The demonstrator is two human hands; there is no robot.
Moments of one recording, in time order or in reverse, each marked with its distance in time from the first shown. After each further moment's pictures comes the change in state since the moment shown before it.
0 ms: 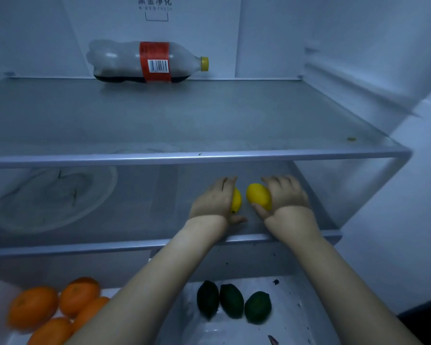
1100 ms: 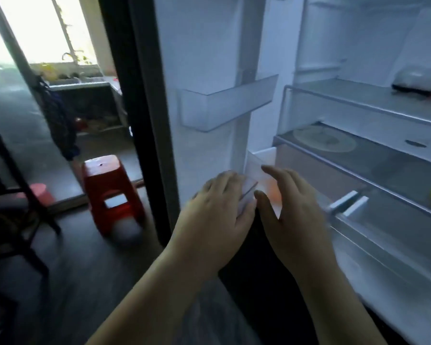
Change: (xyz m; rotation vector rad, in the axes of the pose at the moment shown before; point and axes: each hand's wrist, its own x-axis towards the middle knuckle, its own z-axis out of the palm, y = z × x) left_hand -0.566 0.133 -0.096 0.235 0.697 -0.765; right_hand -0.315 -0.252 -0.241 0.983 -0.169 -0.790
